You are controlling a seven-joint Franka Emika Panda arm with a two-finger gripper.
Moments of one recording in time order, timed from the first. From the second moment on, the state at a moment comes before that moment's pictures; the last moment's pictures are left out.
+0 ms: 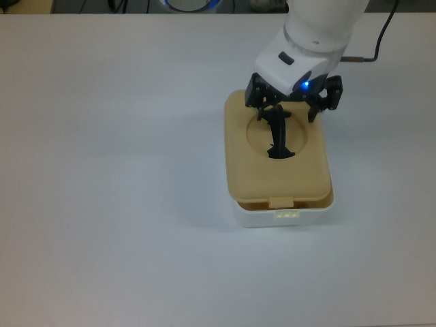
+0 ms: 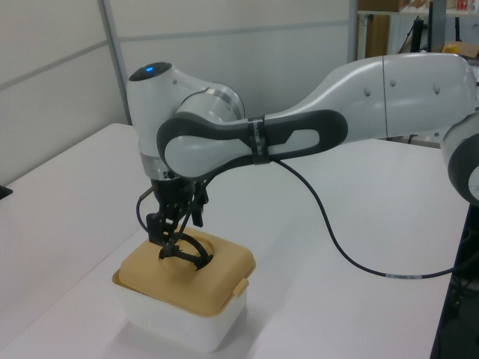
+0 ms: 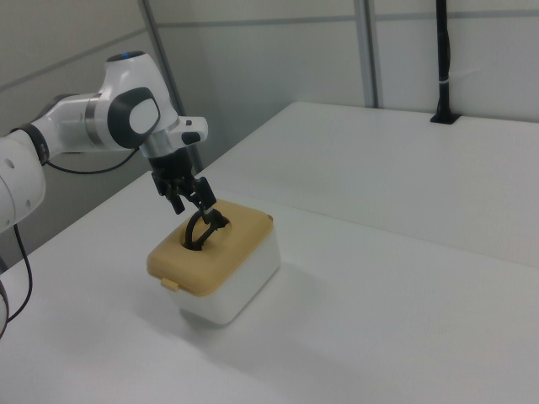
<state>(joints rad) 0.40 0.43 -0.05 -1.27 -0.03 1.72 0.32</state>
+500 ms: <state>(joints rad) 0.36 0.33 -0.06 -1.27 -0.03 1.57 0.20</state>
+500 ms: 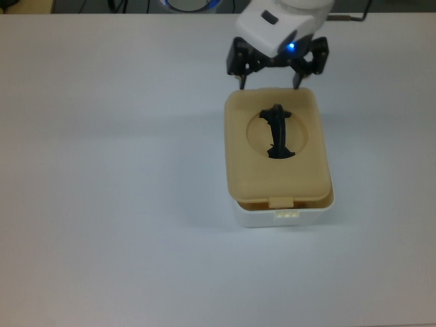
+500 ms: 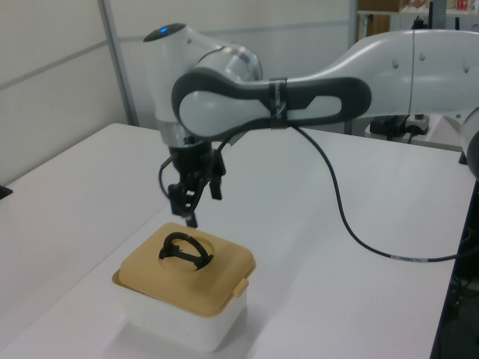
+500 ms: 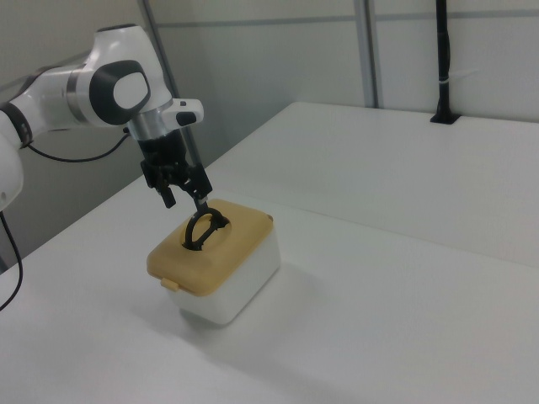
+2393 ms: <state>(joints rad) 0.01 0.21 -0.10 -1.30 -0.03 1.45 -0.08</state>
